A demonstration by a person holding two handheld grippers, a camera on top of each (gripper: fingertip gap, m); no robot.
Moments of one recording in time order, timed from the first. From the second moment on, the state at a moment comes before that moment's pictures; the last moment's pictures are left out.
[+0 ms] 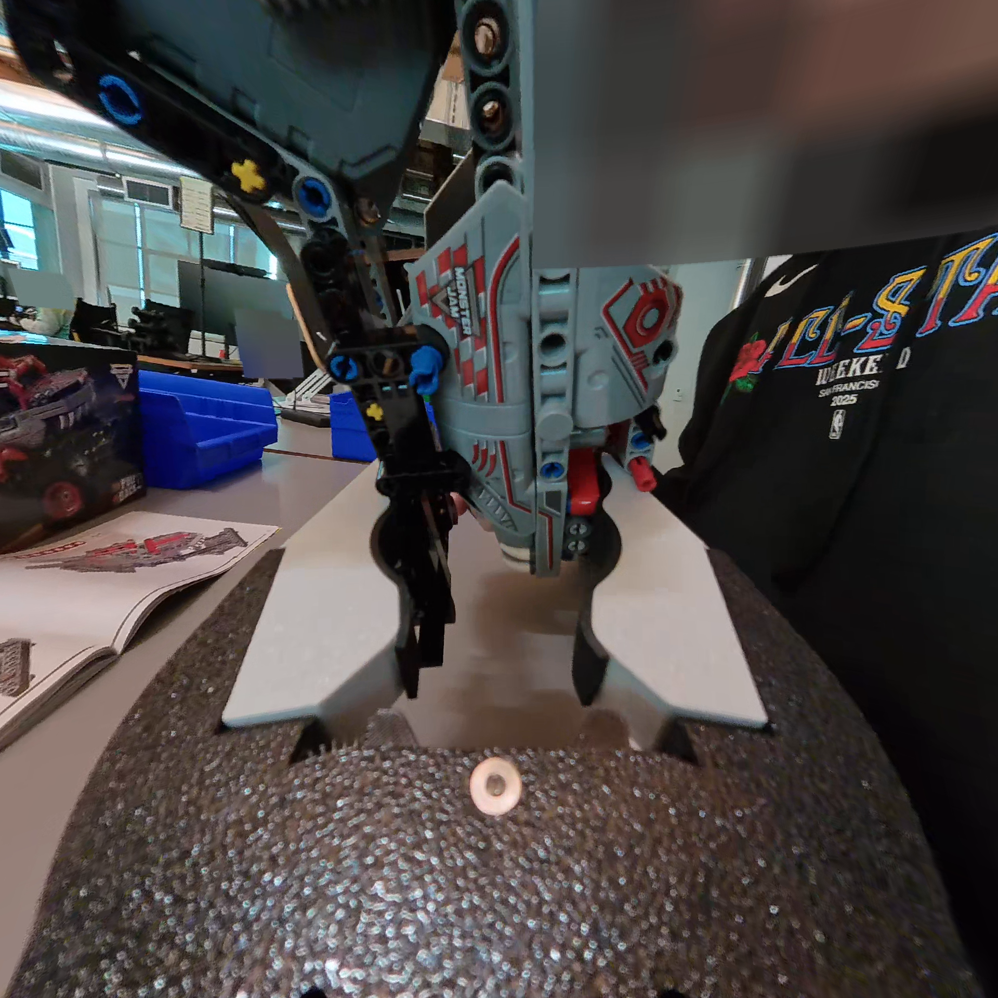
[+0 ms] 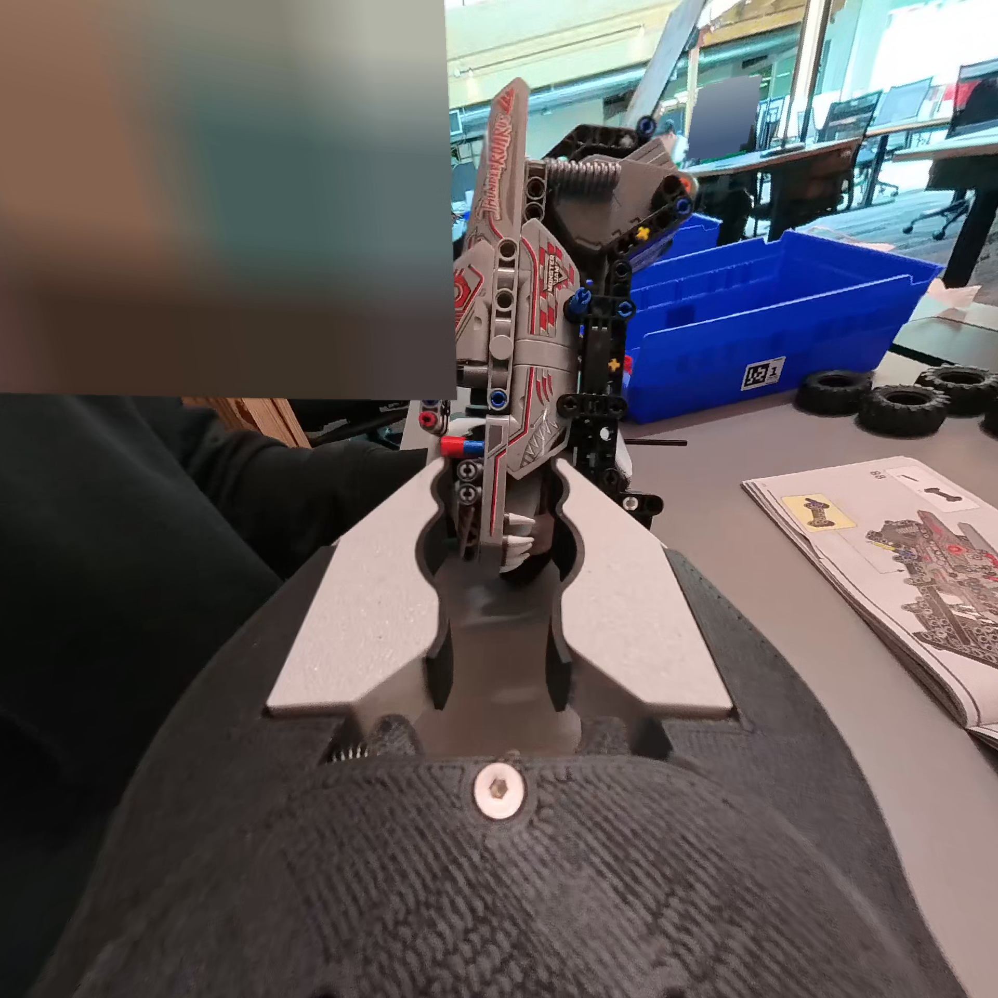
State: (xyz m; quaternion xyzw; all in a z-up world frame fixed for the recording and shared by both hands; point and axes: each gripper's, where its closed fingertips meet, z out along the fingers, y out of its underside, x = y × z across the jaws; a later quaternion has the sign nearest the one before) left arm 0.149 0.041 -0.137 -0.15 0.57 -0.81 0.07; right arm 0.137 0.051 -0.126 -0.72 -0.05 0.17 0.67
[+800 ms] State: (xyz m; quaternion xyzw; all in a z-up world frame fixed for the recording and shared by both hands) left arm 0.158 0.029 -0.148 -0.15 0.61 -0.77 0.08; right arm 0.145 0.038 -0.131 -0.70 -0.02 0.24 0.67
